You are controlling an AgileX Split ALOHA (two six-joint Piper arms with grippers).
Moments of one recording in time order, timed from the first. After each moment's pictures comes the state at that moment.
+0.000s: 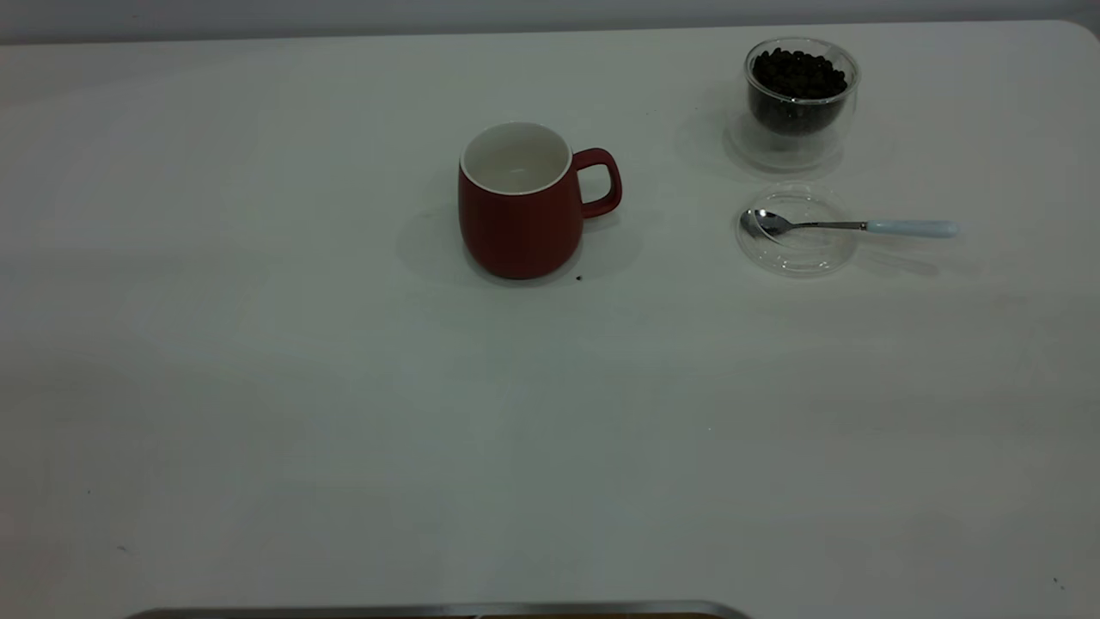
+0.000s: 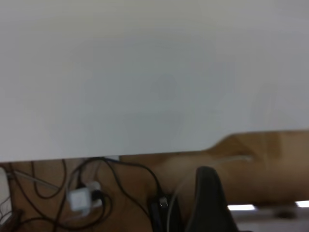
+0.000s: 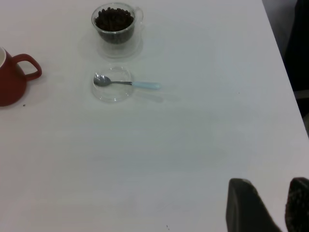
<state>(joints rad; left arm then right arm) -0.05 0.33 -0.57 0.05 1.16 -0.04 0.05 -0.02 -0.47 -0.01 1.13 0.09</state>
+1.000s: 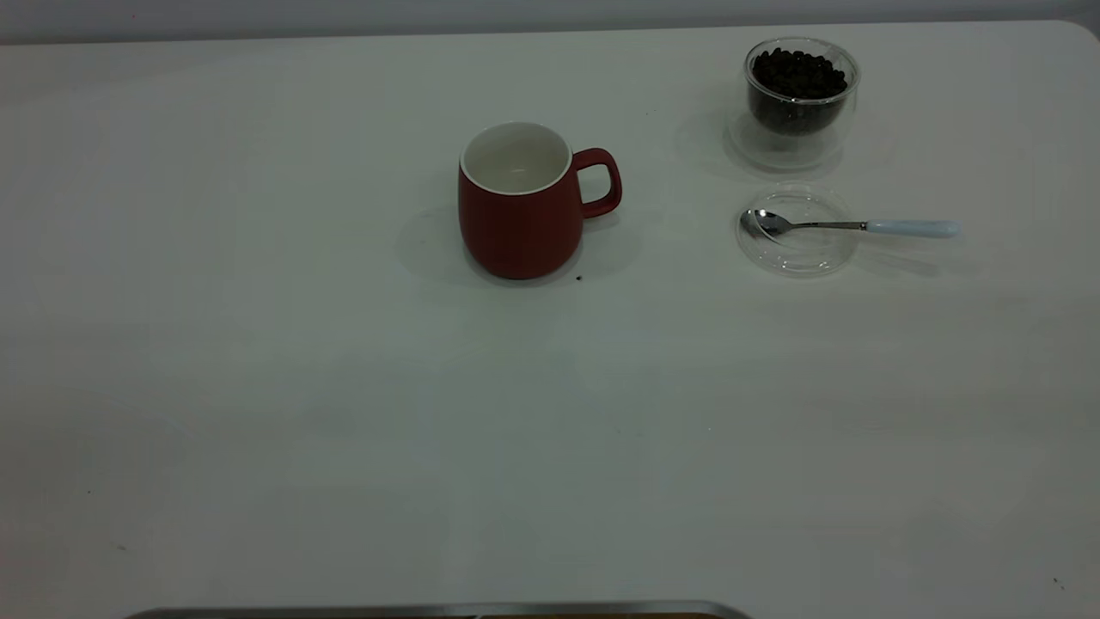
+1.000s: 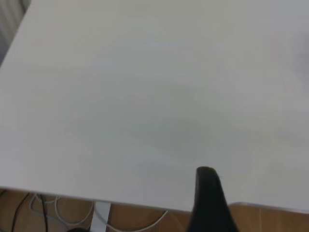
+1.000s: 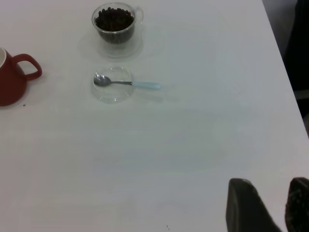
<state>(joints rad) 0.03 -0.02 -0.49 0.04 1.14 -0.11 0.05 -0.02 -0.47 -0.01 1.13 0.09</state>
